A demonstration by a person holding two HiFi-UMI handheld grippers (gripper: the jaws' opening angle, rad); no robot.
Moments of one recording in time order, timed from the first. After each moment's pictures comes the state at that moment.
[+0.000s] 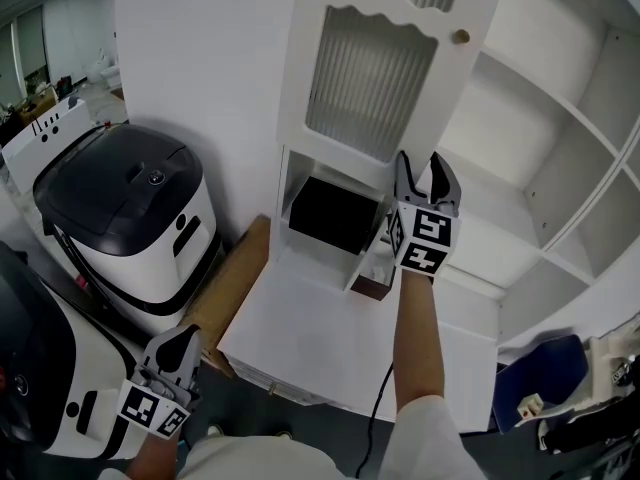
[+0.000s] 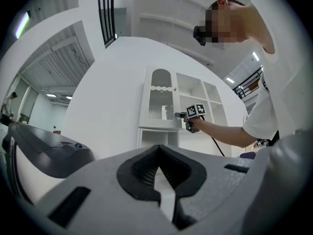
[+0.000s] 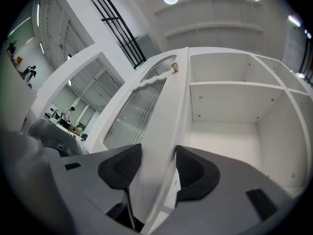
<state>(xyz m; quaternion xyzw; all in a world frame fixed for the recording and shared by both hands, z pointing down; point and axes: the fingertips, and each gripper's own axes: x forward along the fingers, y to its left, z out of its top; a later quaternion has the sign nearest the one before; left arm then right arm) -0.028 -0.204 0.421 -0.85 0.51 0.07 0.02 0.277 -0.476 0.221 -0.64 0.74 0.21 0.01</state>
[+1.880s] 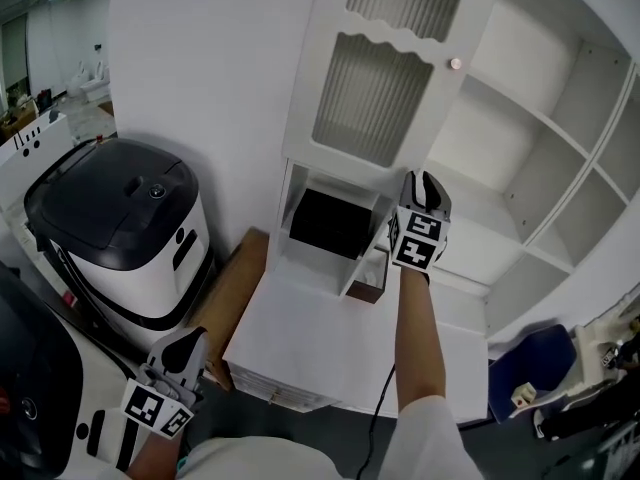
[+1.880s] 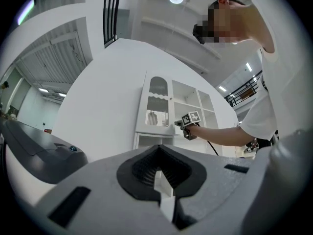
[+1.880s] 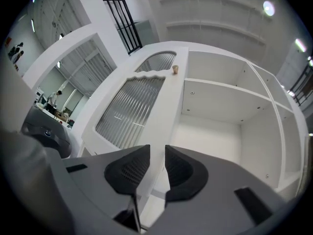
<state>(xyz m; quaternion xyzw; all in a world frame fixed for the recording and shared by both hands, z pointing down) -0.062 -0.196 0.410 -0.88 0.47 0.10 0.02 0.289 -0.469 0.235 -0.71 0.67 0.19 -0.04</state>
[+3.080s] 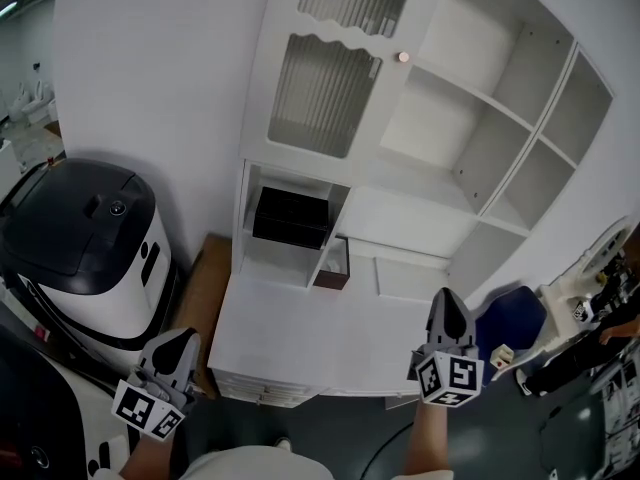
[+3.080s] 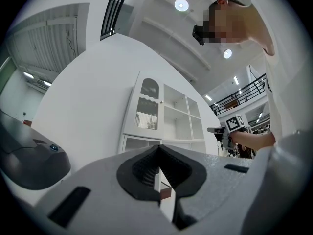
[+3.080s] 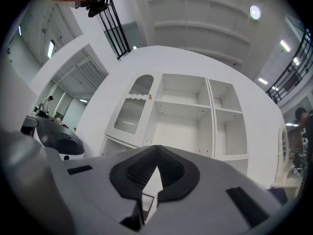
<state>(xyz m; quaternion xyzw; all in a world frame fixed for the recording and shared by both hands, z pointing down) -0.065 -0.206 0.399 -0.92 0.37 0.12 0.02 0.345 -0.182 0.297 -0.75 0.64 0.15 -0.02</state>
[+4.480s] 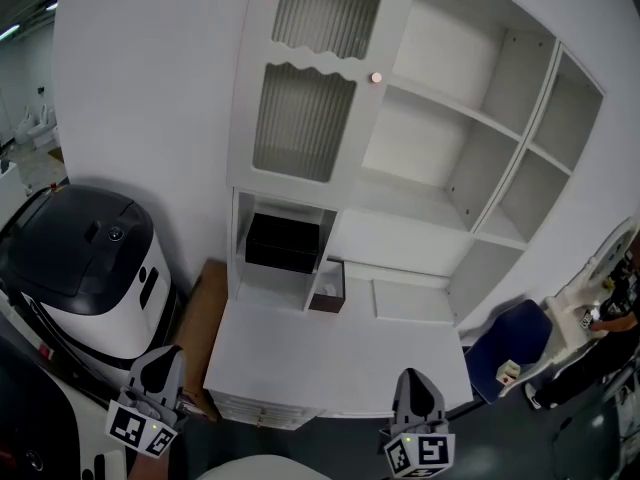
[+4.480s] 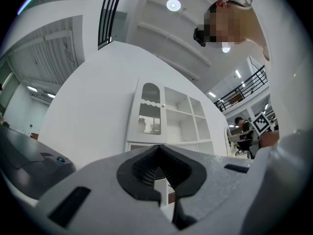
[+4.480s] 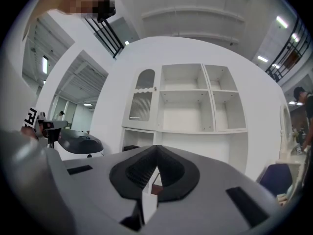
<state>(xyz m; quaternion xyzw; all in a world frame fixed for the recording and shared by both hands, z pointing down) -0.059 -0.196 0.377 -0.90 0.41 0.12 0.05 0.309 -0.105 0.367 -0.73 0.68 0.06 -0.01</state>
